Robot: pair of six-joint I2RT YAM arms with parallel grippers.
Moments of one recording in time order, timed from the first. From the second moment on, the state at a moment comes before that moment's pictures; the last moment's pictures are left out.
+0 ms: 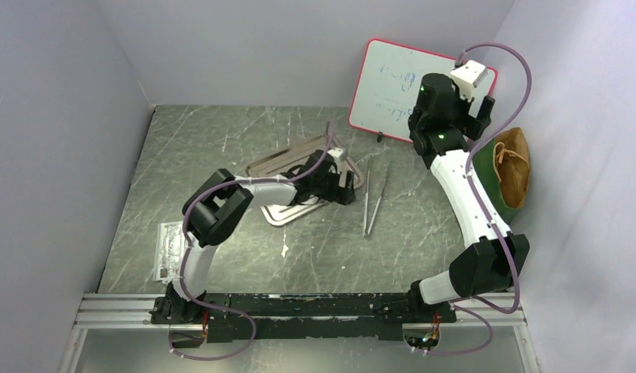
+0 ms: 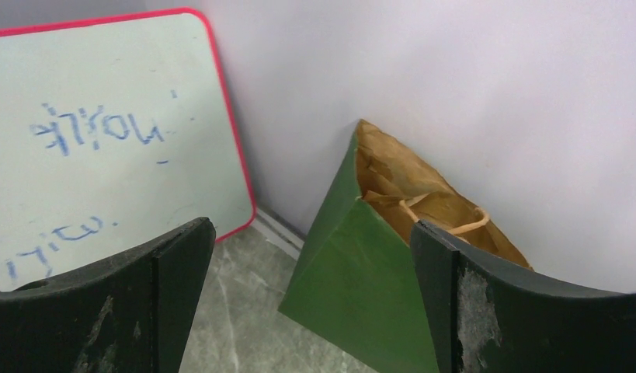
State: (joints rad) left arm -0.81 2.10 1.32 0.12 0.13 -0.46; right arm 0.21 1.44 1.44 -0.19 1.17 -0.04
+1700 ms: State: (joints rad) left arm -0.95 2.04 1.23 0.17 0.38 -0.56; right arm -0.18 1.55 1.41 -0.57 0.93 0.29
